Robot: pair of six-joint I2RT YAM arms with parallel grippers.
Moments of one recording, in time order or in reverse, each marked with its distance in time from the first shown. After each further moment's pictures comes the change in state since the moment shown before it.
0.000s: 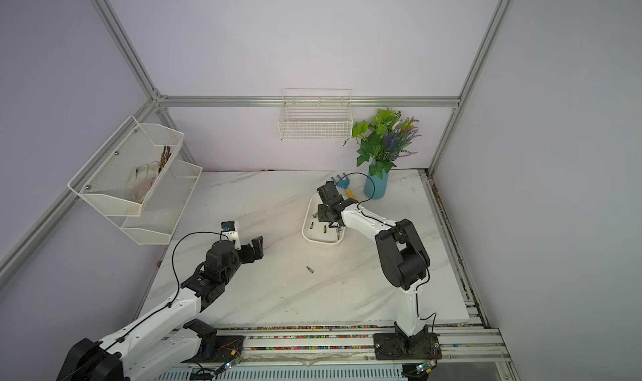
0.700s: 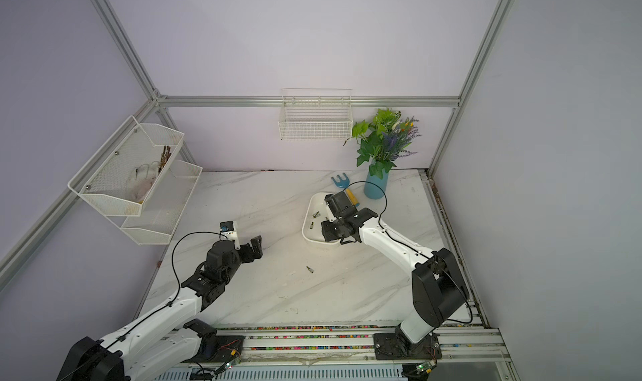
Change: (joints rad) left arm 0.006 0.011 0.000 0.000 -0.043 -0.017; right arm 0.078 -0.354 -0.230 -0.217 -0.231 -0.095
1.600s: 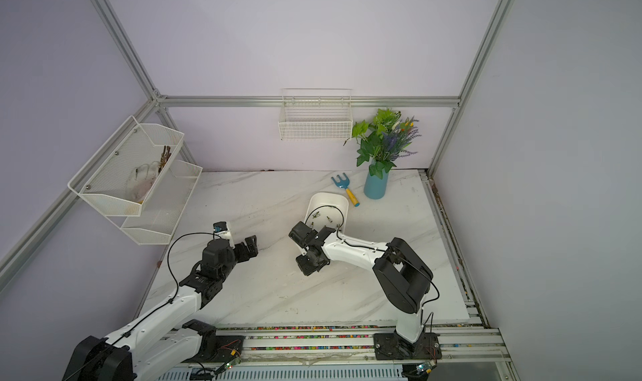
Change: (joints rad) left arm 0.101 0.024 -0.015 0.010 0.087 -0.045; right arm 0.272 0.238 0.050 -0.089 0.037 0.010
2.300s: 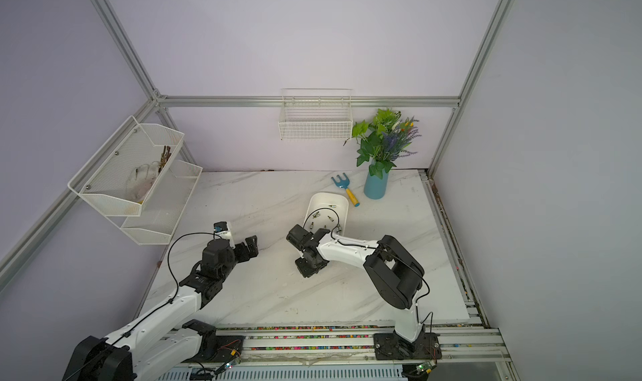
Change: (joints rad) left arm 0.000 0.000 0.000 0.000 0.009 0.000; right arm 0.010 0.063 0.013 -0.018 0.023 -0.001
